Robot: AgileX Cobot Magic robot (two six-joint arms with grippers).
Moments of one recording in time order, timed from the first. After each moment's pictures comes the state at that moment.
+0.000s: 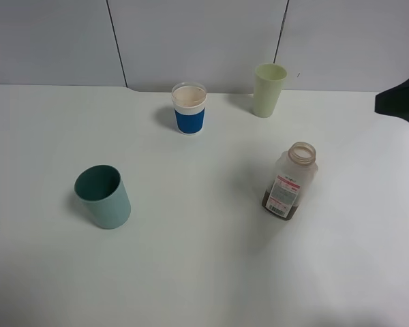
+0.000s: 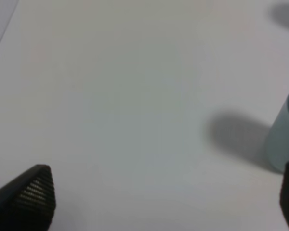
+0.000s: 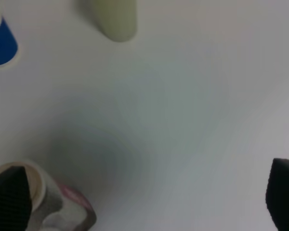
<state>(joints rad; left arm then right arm) 0.03 -0.01 -0.51 0.01 1.05 0.02 0.03 0.85 -0.67 0.38 0.59 -0.44</state>
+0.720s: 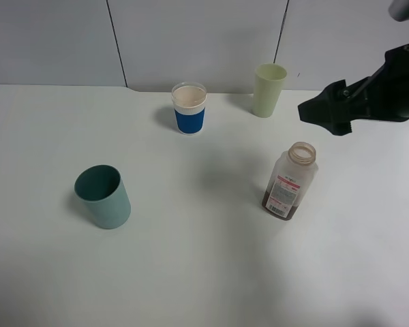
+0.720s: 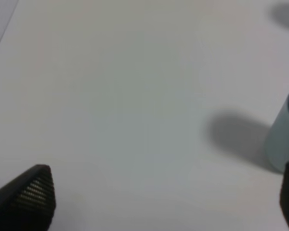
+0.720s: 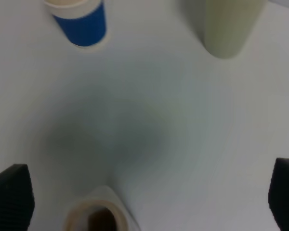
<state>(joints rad) 0.03 -0.01 -0.51 0.01 1.05 0.02 0.33 1.06 -0.69 0.42 0.38 -0.54</state>
